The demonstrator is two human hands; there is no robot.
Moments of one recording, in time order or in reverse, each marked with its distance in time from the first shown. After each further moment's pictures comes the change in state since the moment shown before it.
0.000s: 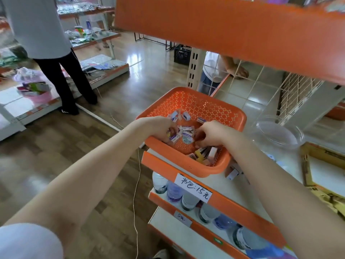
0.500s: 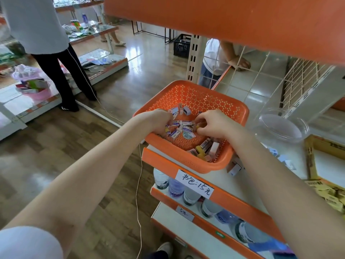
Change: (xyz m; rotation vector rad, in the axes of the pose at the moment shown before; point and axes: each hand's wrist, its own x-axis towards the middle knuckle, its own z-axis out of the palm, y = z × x) left_hand 0.005 0.003 0.005 0.198 0.010 -0.097; right_hand -0.003 0.001 -0.004 0.241 0.178 -0.019
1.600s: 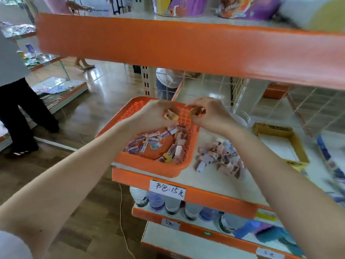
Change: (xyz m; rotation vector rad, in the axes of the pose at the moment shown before) left_hand -0.003 0.071 -0.057 -0.470 0.406 0.425; right_hand -0.074 0.032 -0.049 0.210 0.506 0.035
